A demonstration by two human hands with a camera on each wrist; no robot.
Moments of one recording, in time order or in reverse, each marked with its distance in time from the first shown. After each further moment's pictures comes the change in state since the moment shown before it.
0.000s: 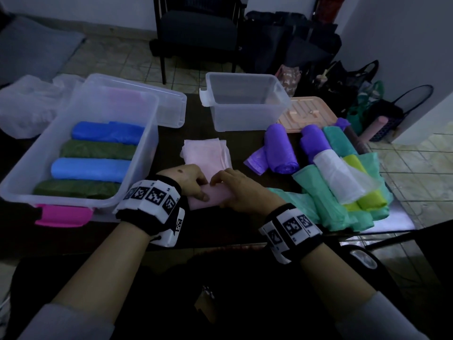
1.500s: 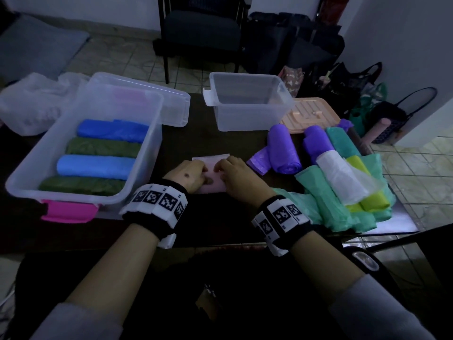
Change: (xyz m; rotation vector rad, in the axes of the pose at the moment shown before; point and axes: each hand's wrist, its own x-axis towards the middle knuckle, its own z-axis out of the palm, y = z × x) left_hand 0.005 0.005 0.008 -0.044 0.281 -0.030; right_hand 0.021 -0.009 -0.003 -0.095 0.166 0.068
